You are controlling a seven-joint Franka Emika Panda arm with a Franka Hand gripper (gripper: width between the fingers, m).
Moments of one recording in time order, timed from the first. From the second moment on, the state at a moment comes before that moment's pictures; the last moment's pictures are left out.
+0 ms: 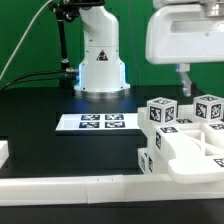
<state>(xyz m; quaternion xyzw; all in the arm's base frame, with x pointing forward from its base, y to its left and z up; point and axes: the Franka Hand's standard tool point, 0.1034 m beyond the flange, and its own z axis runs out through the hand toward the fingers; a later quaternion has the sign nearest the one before) 0.629 0.137 0.131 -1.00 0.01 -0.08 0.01</state>
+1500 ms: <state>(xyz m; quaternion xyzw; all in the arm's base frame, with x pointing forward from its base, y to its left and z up) 0.641 0.124 0.121 -0.99 -0.08 -0.12 0.00</state>
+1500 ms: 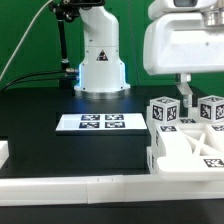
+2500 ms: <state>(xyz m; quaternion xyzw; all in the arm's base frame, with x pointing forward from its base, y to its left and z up) 0.640 0.125 0.120 -0.96 0.25 -0.11 0.04</state>
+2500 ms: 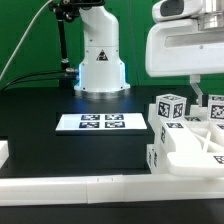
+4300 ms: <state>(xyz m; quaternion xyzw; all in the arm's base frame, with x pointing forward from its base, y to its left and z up) 0.637 0.129 0.120 -0.97 -0.21 -0.08 -0.02</state>
